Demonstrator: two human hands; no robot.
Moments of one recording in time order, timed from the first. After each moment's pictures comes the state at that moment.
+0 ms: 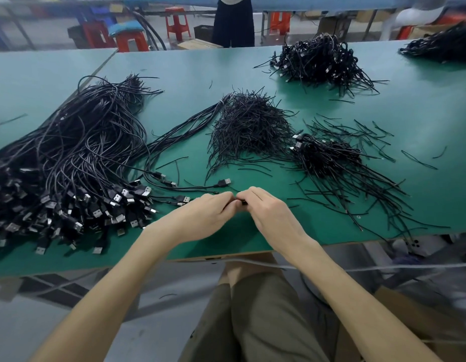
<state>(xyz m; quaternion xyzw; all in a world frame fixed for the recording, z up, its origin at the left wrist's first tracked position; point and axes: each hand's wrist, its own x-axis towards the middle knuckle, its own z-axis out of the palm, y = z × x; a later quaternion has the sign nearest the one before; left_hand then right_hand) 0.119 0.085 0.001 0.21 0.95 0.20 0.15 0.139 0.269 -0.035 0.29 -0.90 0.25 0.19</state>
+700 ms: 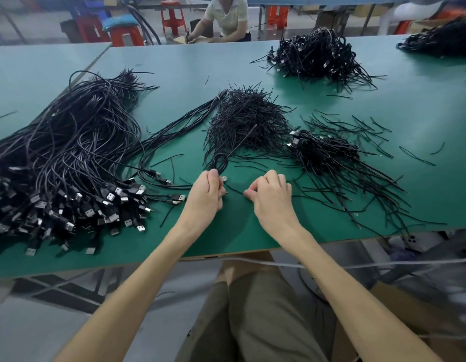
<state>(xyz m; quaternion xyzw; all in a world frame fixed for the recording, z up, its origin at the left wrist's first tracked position) 0.110 0.108 -0.016 0.00 0.77 0.63 0.00 0.110 0.265 -0.044 0.04 -0.97 0.20 0.12</state>
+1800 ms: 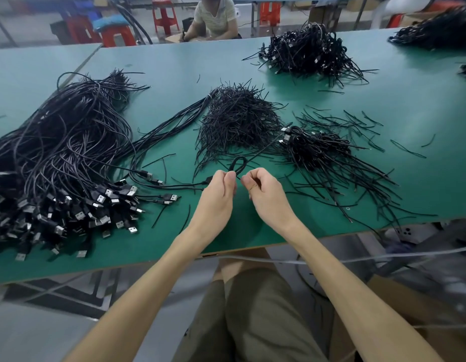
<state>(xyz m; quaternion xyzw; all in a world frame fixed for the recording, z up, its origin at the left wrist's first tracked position) 0.114 0.138 -0.030 0.06 0.85 0.53 -0.03 0.113 0.276 -0.032 0.03 -0.82 0.57 0.05</state>
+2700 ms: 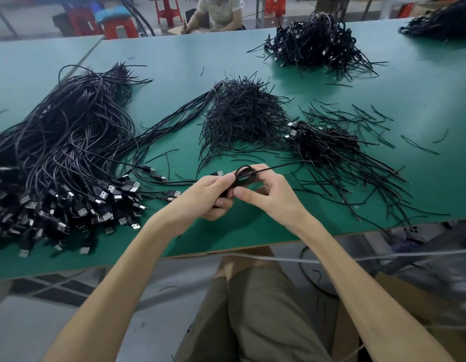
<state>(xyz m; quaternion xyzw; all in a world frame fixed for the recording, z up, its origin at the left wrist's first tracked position) 0.109 0.100 -0.004 0.08 0.73 0.62 0.27 0.114 0.290 -0.034 0.16 -0.77 0.62 -0.01</state>
